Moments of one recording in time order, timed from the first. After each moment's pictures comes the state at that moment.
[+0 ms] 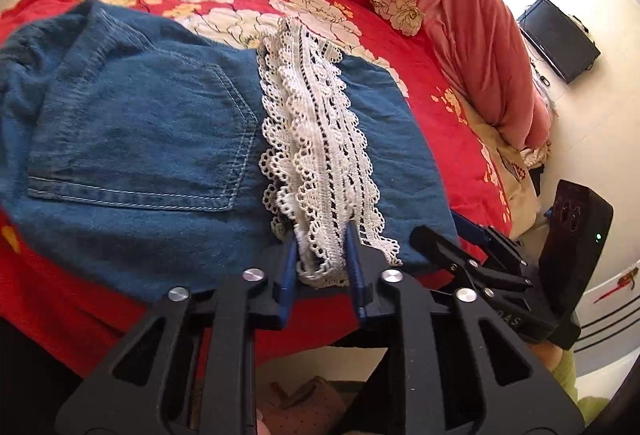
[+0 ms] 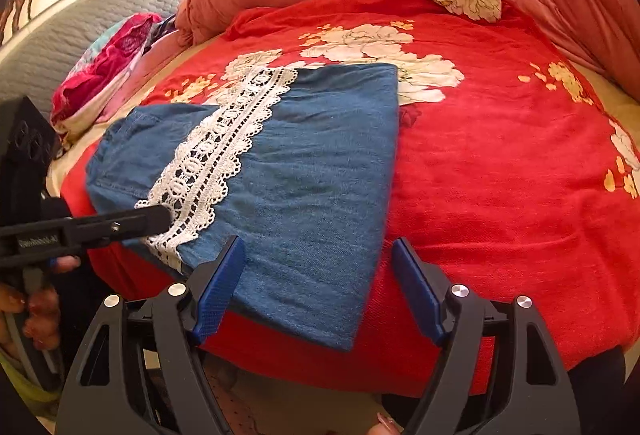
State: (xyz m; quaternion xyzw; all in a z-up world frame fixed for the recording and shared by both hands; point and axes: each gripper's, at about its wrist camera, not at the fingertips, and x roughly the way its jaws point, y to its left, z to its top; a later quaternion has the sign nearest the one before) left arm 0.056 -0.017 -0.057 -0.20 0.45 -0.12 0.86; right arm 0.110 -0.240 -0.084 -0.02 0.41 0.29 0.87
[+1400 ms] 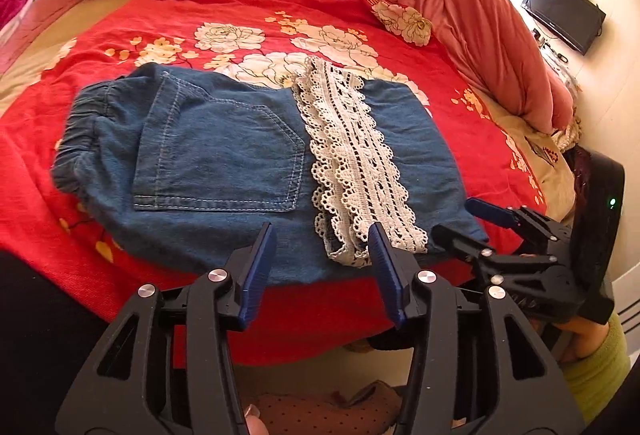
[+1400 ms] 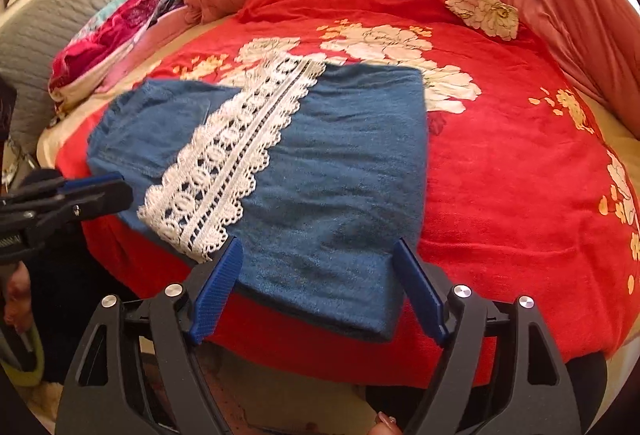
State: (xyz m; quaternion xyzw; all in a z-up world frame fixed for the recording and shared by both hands) left arm 0.028 -0.009 -0.035 -0.12 0.42 -0.06 0.90; right arm 0.098 -0.219 -0.075 -0.06 0.41 0.28 0.87
